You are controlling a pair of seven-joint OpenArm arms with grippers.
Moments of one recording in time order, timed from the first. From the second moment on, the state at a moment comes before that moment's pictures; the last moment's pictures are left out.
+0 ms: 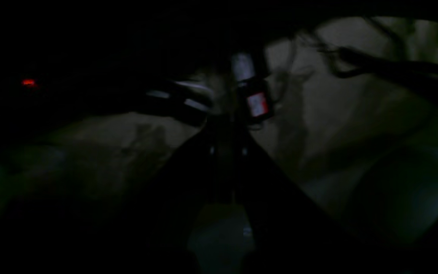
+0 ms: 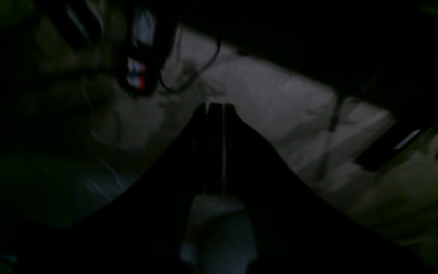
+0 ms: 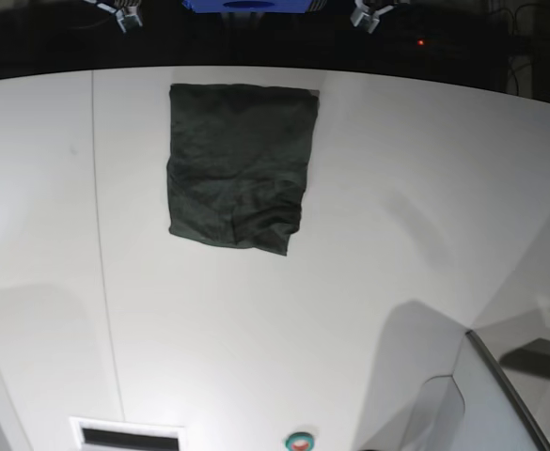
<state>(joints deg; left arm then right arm) 8.4 -10.6 12.9 4.5 6.0 -20.9 -18.1 -9.2 7.0 -32.4 5.2 18.0 3.7 11.3</state>
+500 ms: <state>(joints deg) 8.2 -11.1 13.0 5.2 5.9 -20.6 -18.2 -10.3 10.6 -23.9 5.4 18.0 3.7 11.7</state>
